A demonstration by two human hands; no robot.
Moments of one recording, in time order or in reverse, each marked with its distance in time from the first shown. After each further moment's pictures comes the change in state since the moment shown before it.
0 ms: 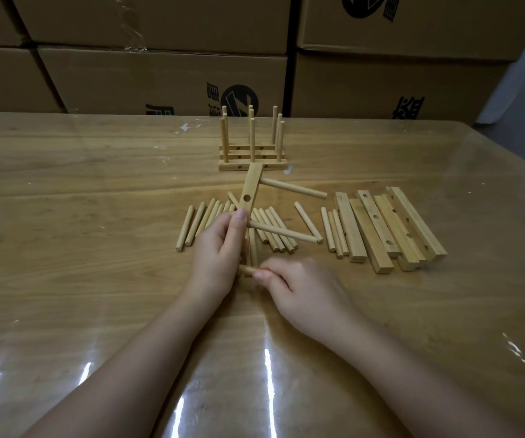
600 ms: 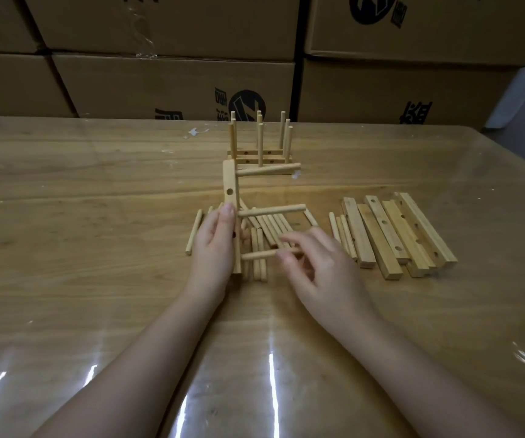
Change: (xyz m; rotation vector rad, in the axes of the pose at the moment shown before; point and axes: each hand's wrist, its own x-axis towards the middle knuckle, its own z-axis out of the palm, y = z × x) left_hand 0.007 0.003 -0.006 -0.171 0.140 -0.163; right_hand 0.006 0.012 -0.004 0.060 0.322 -0.066
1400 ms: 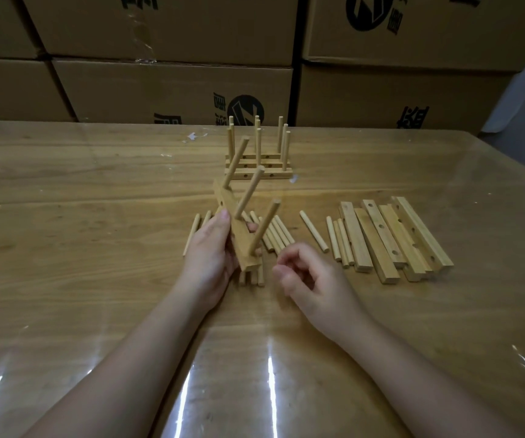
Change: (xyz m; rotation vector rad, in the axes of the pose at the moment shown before) left_hand 0.004 0.008 0.001 -0.447 -0.159 -0.264; right_hand -0.007 0.008 0.005 0.392 -0.125 0.062
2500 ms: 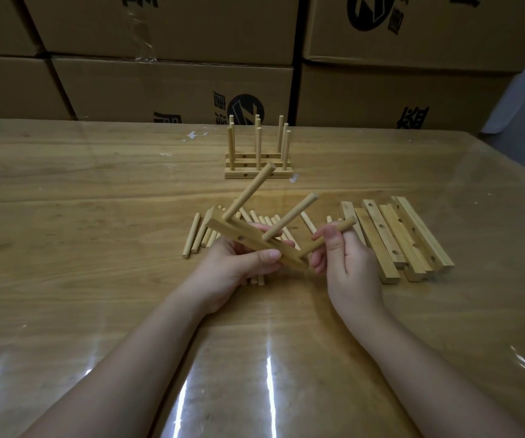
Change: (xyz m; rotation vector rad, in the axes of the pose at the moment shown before) left_hand -0.002 -0.010 -0.007 0.152 -0.388 -0.078; right_hand 0.011 0.020 -0.011 -0.005 0.428 -0.019
